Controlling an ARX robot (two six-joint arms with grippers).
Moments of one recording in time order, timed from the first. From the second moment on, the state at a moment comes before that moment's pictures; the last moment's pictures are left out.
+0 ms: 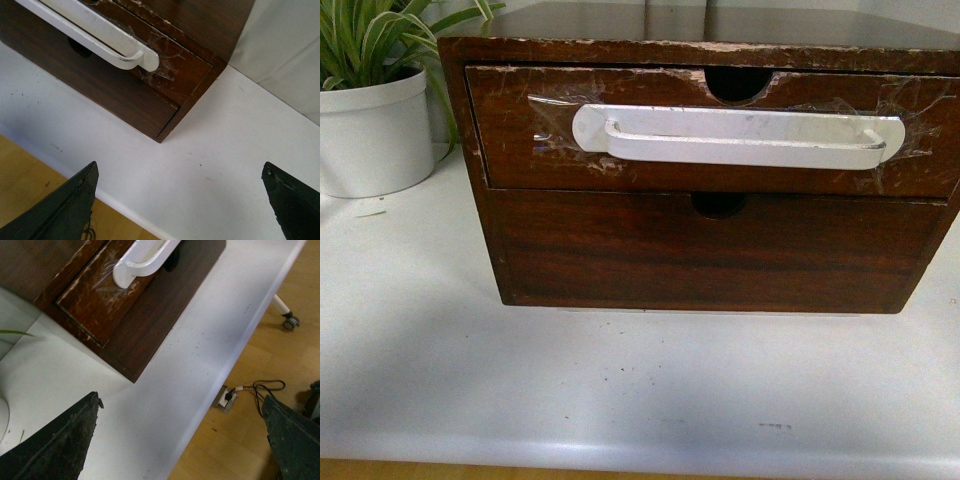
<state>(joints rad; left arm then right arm) 0.00 0.85 0.71 -0.50 0.63 0.88 -0.01 0.75 0.78 -0.55 -0.33 -0.63</state>
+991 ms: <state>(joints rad) -0.39 1.35 1.07 -0.48 0.55 0.97 0.19 1.14 0.97 -0.60 -0.32 -0.86</state>
